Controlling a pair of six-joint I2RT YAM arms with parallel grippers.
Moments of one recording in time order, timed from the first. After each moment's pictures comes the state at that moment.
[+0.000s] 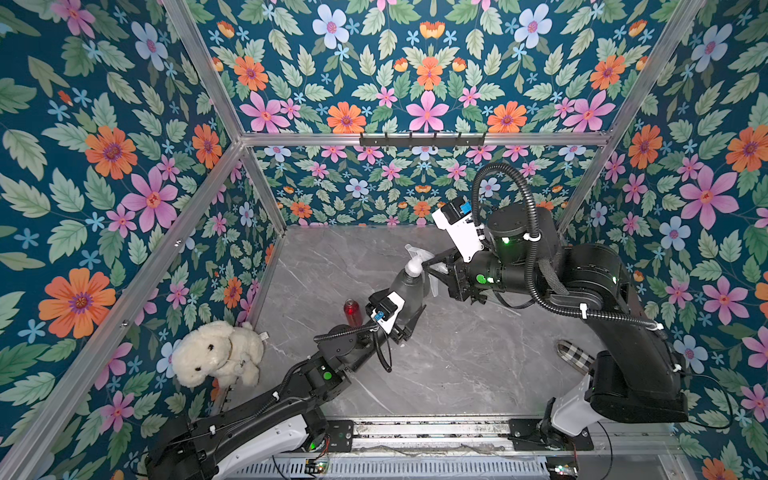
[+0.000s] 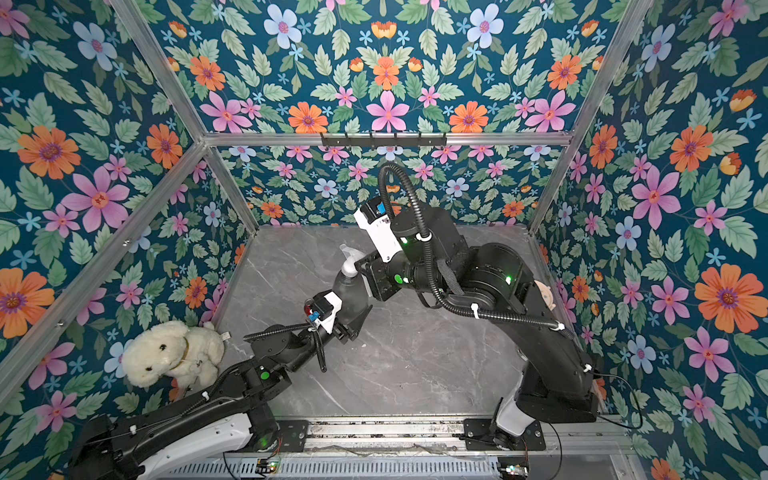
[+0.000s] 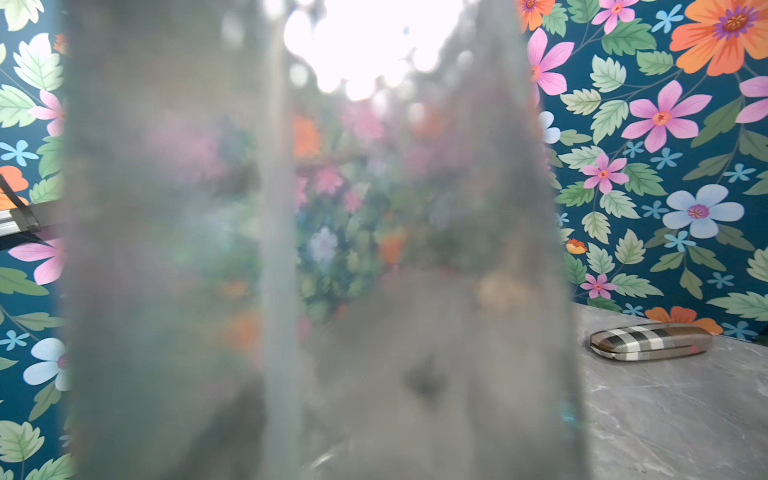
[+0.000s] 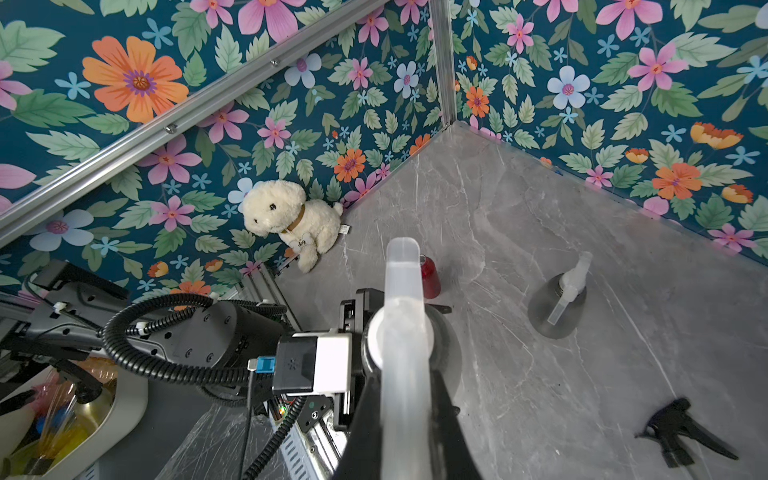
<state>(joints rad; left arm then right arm) -0.98 0.84 0.47 0.53 -0.15 0.21 1.05 1.62 2.41 -1.28 0.05 0.28</state>
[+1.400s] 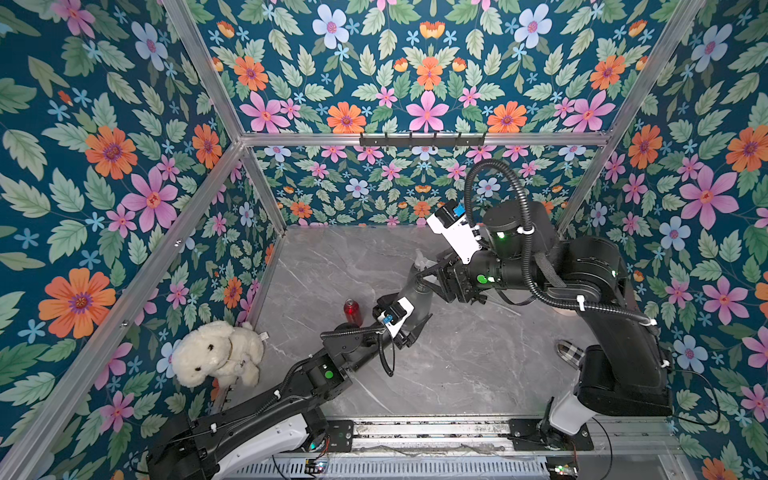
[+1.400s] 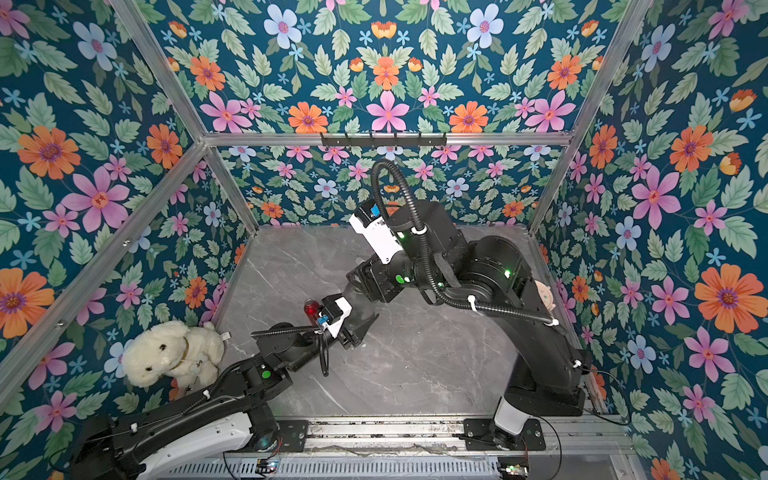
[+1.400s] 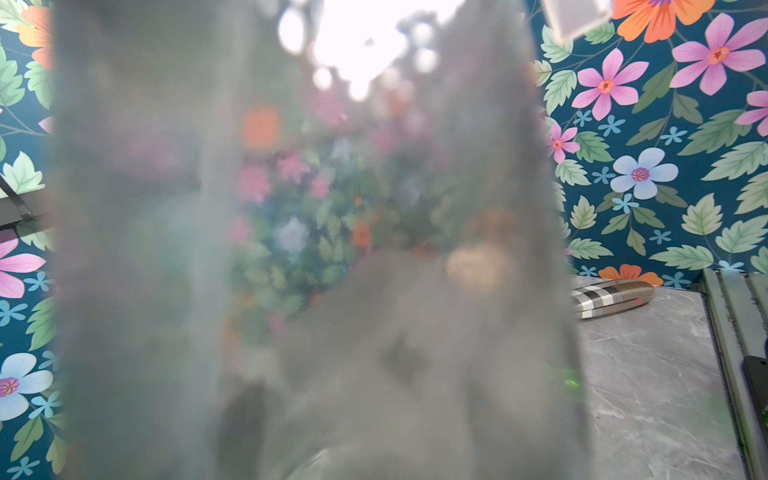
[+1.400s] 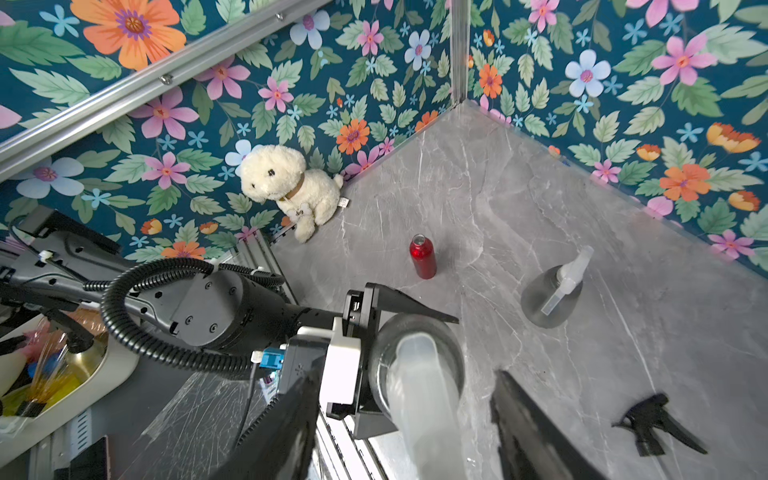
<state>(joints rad) -0.98 0.86 0.50 0.46 -0.08 0.23 1.03 1.63 2.48 -1.36 0.02 0.20</state>
